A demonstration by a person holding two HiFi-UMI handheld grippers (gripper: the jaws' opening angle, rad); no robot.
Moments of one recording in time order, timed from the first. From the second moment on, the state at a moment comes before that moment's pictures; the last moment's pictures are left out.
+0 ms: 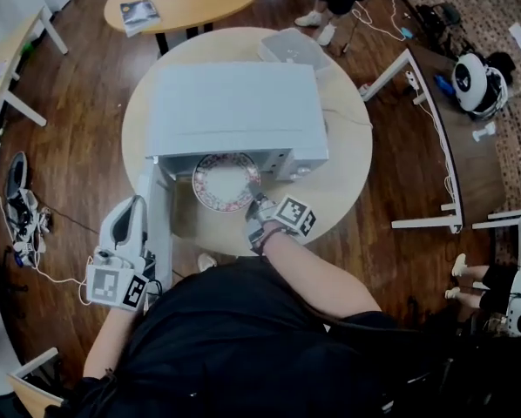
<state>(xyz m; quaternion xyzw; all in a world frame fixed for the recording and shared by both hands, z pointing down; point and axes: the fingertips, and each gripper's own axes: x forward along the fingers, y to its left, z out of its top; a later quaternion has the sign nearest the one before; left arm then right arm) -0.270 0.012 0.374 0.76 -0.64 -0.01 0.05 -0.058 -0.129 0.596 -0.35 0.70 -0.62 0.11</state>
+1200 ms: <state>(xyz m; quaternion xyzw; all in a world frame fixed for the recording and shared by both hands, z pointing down) -0.271 -0.015 0.375 0.74 -0.67 -0.02 0.07 -0.070 -0.161 0.614 -0.35 0.69 -0.63 0.09</state>
